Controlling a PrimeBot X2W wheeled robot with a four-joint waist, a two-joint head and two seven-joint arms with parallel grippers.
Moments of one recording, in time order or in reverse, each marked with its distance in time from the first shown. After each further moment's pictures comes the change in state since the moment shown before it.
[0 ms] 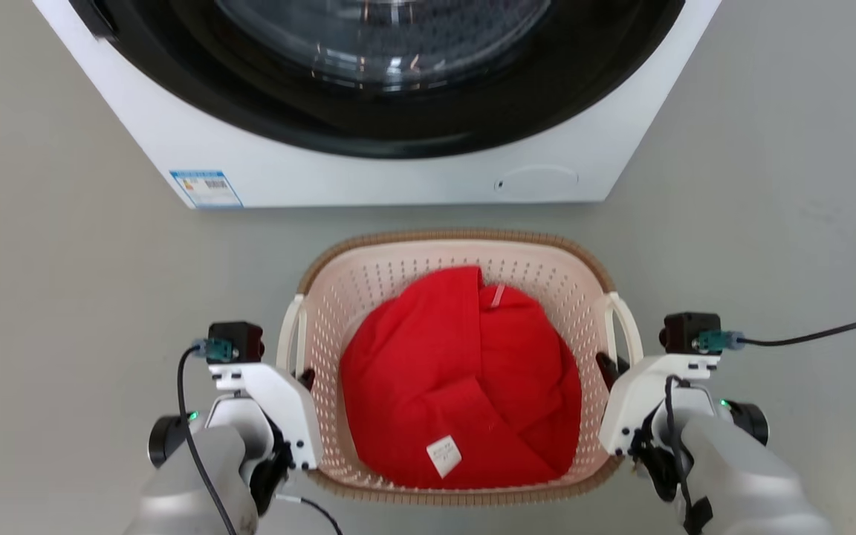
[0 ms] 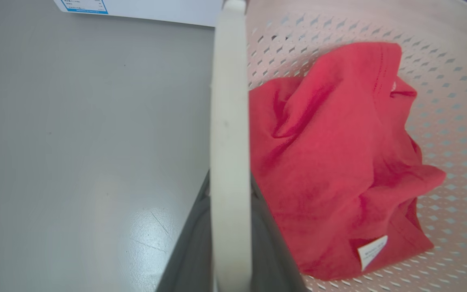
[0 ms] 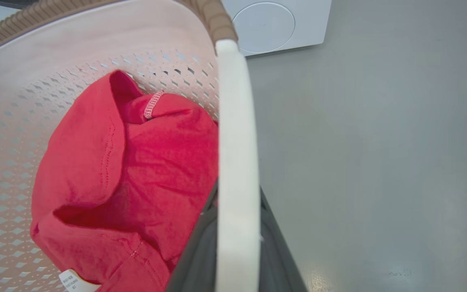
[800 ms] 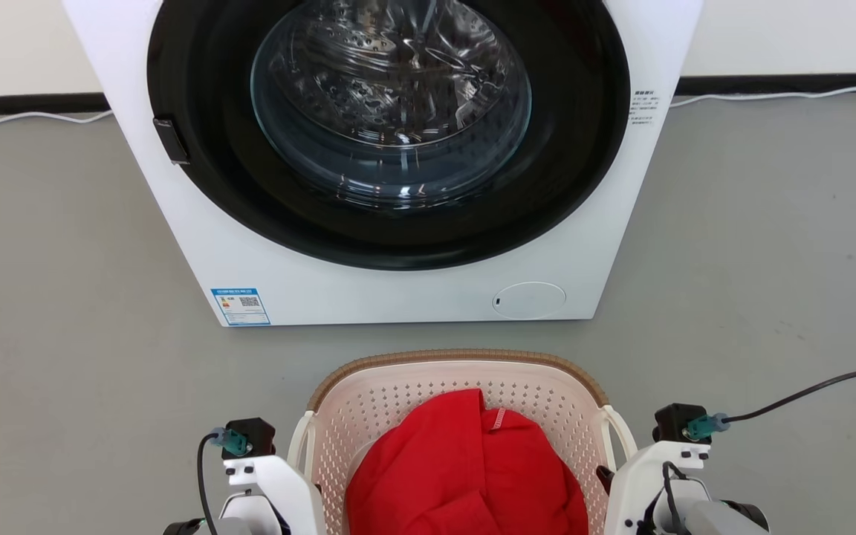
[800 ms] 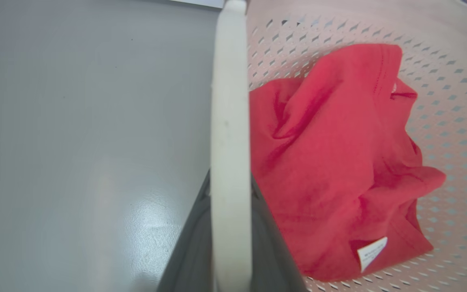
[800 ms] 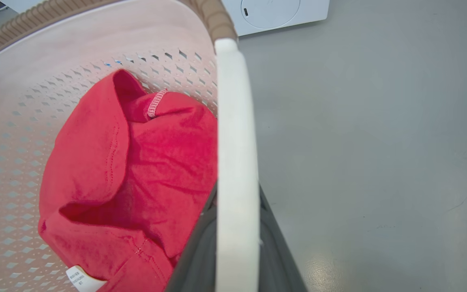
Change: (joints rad) left arm 0.172 -0.022 -0.036 0.039 -0.061 0.006 0.100; right arm 0.169 -0.007 0.116 -0.002 0.137 0.000 0.131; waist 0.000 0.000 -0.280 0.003
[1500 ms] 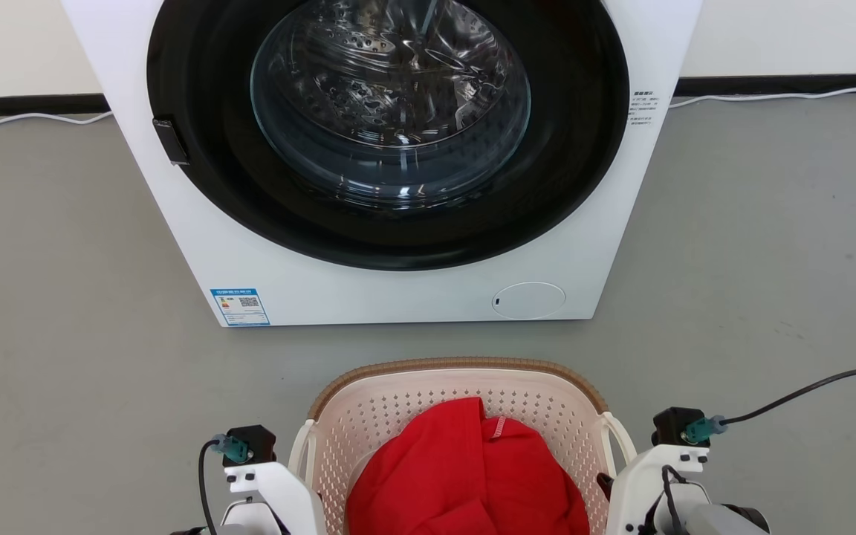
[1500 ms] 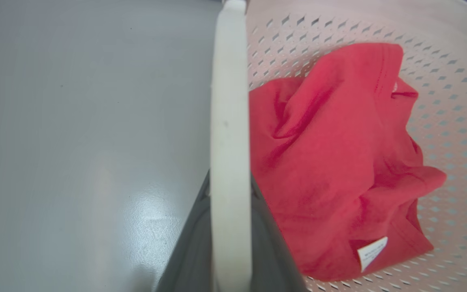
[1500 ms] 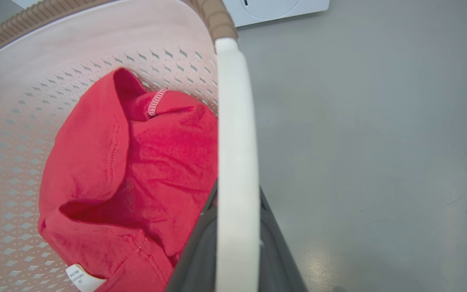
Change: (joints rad) left arm 0.010 -0.005 -0.007 0.008 -0.016 0.004 0.013; right arm 0.001 -0.009 0.063 0.001 0.050 0.000 0.020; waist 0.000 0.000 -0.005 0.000
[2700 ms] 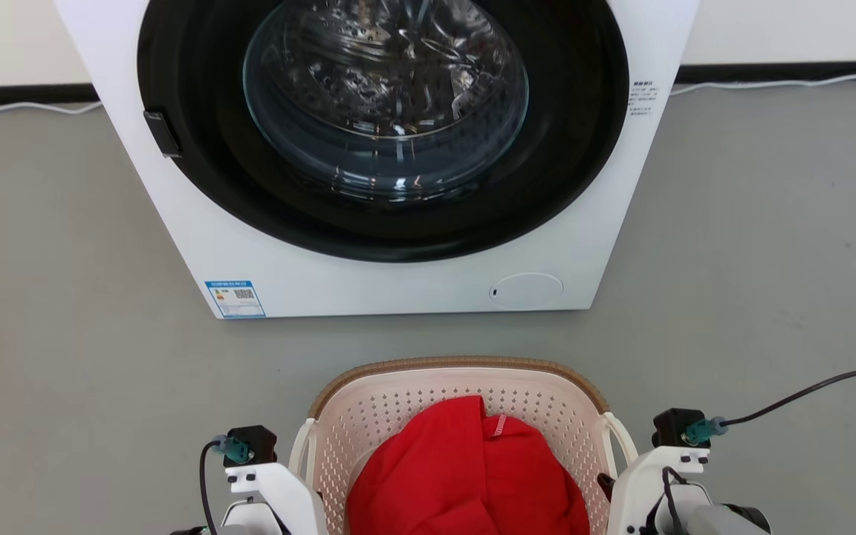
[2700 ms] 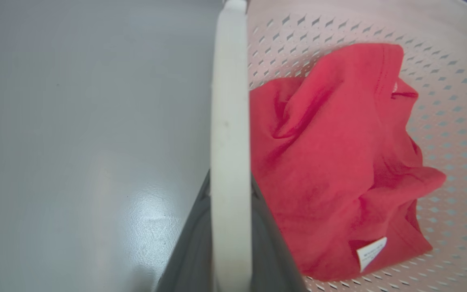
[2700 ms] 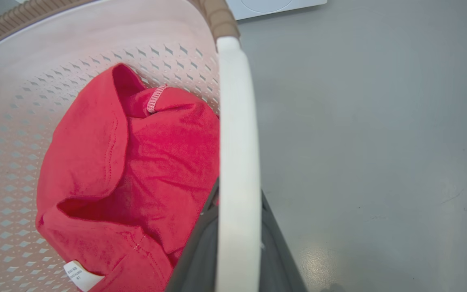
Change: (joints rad) left arm 0.000 -0.002 -0.018 0.003 -0.012 0.000 -0.017; right arm -0.002 -0.011 0.085 -0.001 0.071 0.000 -0.016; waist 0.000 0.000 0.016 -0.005
